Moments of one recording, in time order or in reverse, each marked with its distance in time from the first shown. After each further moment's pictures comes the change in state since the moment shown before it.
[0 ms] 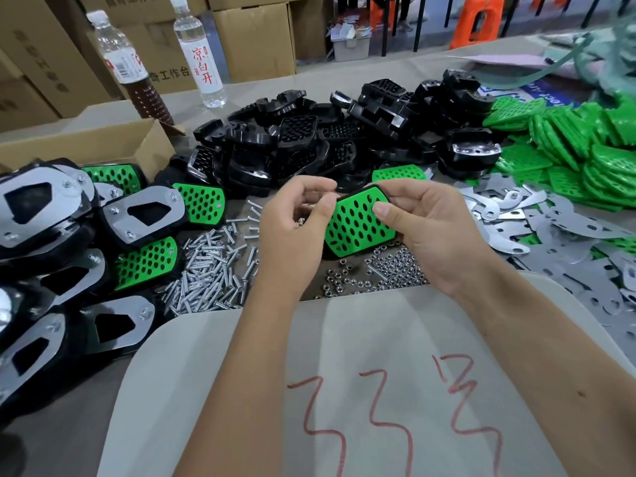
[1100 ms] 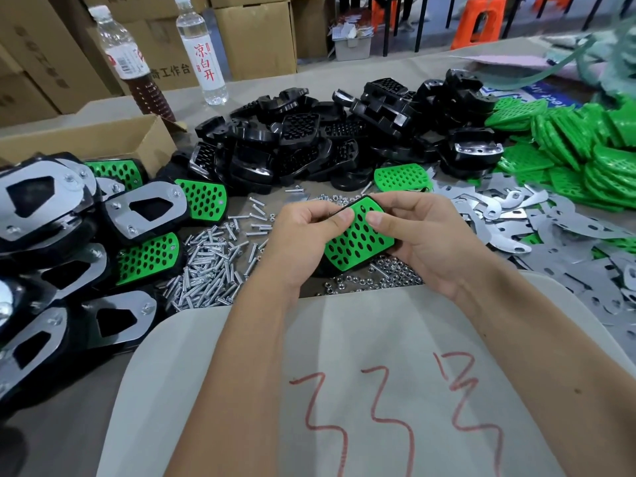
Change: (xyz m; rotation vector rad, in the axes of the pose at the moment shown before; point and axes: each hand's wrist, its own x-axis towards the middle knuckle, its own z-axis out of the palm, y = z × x) left_hand -0.004 0.009 -0.007 -0.072 -0.207 -0.380; right_hand -0.004 0.004 0.000 0.096 -0.068 0.209
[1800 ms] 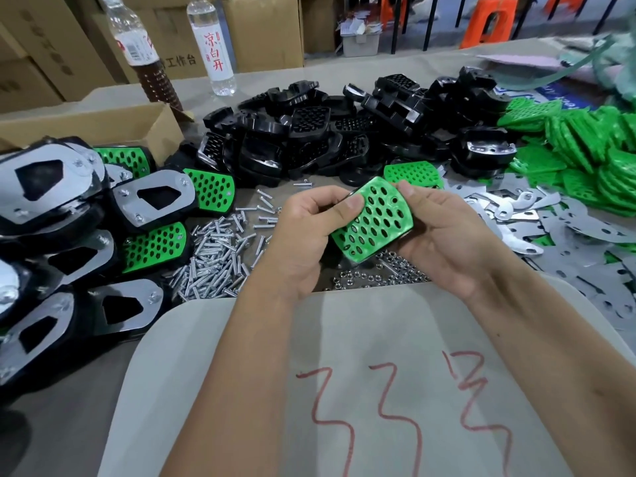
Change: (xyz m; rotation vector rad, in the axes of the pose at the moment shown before) left_hand -0.004 0.004 0.004 -0.379 -0.083 0.029; right_hand 0.000 -0.006 0.006 0.245 -0.105 0.023
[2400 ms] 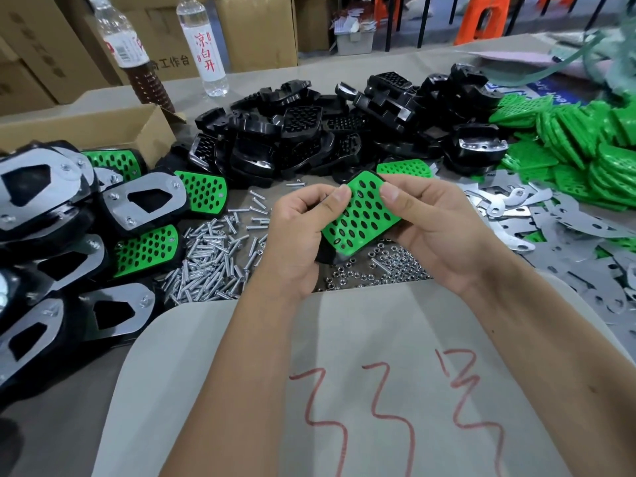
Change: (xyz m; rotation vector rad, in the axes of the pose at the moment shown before) left_hand 0.004 -0.009 0.004 -0.064 0.068 0.073; right_hand -0.003 -0.006 -0.003 -0.211 -0.023 -0.143
